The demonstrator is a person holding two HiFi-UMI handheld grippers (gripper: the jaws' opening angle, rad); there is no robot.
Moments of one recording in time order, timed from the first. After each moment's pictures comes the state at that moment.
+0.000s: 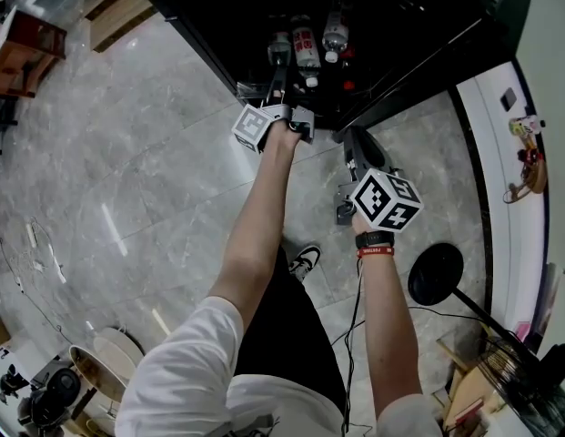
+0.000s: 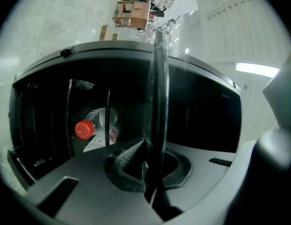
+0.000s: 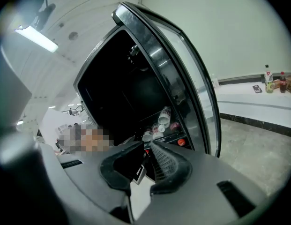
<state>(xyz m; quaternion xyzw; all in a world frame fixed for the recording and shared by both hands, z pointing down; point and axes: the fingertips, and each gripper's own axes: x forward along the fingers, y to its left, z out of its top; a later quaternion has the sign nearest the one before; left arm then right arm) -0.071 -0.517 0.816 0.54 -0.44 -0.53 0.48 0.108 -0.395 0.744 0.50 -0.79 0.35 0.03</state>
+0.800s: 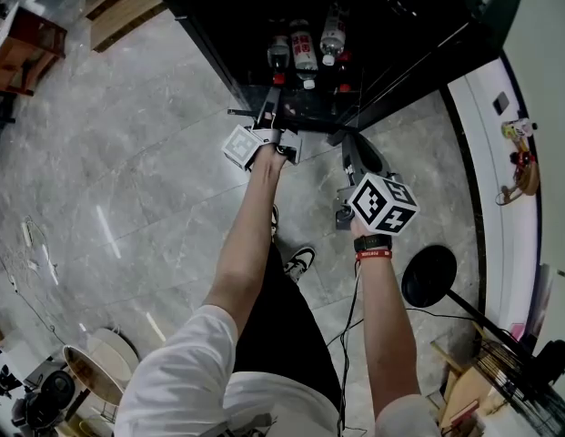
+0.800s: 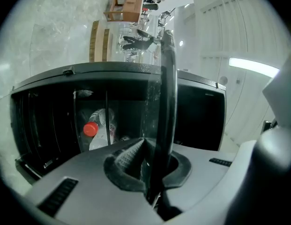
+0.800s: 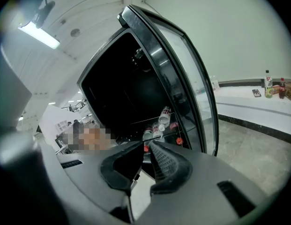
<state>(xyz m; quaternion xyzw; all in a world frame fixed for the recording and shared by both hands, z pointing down) -0.073 -0.463 0.805 0.59 -0.42 -0.50 0.47 0.112 -0.374 0.727 0.50 -0.80 0.34 0.04</state>
